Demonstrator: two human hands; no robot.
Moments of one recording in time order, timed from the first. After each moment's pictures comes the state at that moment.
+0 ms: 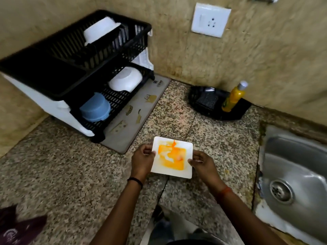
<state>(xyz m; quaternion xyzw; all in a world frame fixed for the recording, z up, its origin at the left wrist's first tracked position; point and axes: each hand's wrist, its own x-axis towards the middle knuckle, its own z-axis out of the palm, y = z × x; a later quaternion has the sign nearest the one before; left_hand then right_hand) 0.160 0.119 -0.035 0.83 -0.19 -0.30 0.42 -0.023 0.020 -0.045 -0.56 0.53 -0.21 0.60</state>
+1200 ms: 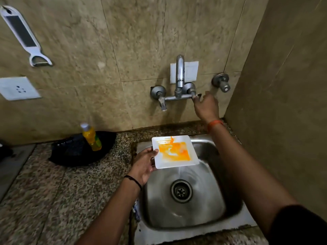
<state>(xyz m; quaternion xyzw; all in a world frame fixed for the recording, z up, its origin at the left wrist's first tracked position) -0.233 -0.148 0.026 0.52 -0.25 -0.67 0.47 -0.439 -0.266 0.135 -0.55 0.69 -0.43 0.18</state>
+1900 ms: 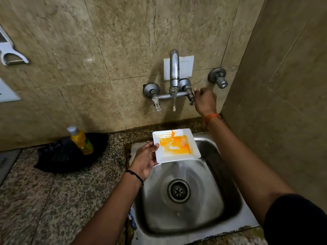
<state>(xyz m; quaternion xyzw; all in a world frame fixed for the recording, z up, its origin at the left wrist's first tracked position) -0.247 -0.192 0.011 0.49 -0.23 -0.70 0.46 -0.453 -0.308 0.122 -0.53 0.71 -0.44 0.18</state>
